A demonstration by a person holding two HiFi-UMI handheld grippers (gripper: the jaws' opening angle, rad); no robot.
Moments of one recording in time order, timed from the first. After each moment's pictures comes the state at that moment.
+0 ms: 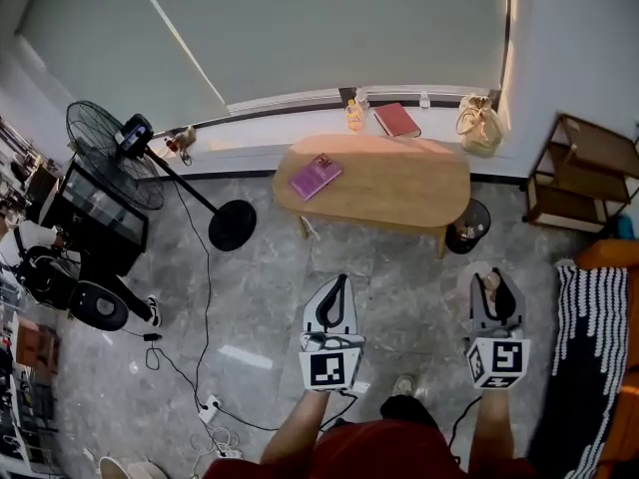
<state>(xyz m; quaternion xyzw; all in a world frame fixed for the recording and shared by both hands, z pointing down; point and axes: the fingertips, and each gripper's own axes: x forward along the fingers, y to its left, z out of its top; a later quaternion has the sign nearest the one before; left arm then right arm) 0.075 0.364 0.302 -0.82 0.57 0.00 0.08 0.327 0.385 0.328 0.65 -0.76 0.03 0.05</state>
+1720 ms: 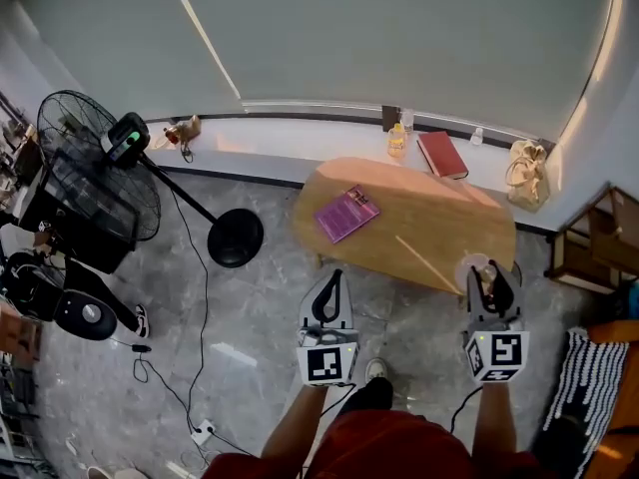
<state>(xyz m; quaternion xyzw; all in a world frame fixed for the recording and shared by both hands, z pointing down) -0.108 0.040 0.327 -0.78 0.62 0.02 0.05 0.145 0.033 0.326 0.60 -0.80 0.00 0.09</state>
